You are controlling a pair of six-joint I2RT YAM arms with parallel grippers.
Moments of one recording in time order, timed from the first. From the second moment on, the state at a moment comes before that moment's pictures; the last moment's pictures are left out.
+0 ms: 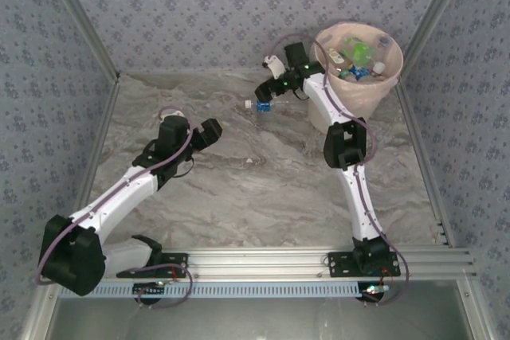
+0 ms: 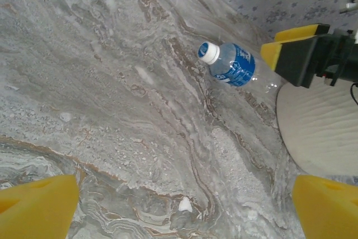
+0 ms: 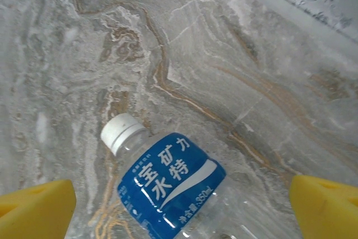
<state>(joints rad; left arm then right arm) -0.44 1.19 0.78 -0.14 -0.03 -0.82 0.31 2.60 2.57 -0.85 -0.46 -0.29</state>
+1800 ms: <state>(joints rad) -0.43 1.29 0.81 -0.17 0.04 -0.84 0.42 2.57 2.36 -0.96 -0.25 -0.66</state>
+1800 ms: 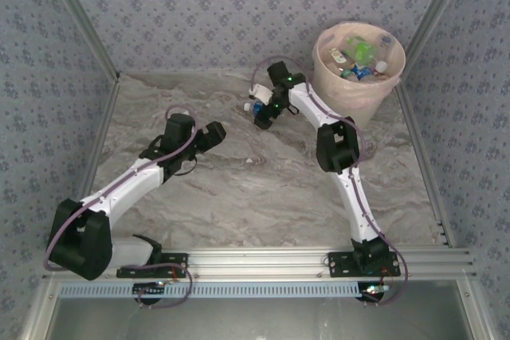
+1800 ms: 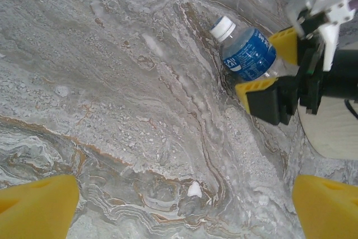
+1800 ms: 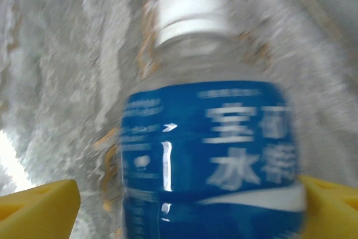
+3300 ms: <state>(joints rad) -0.43 1.24 0.78 -0.16 0.04 -0.84 0.53 1.61 1.37 -0.36 0.05 -0.28</state>
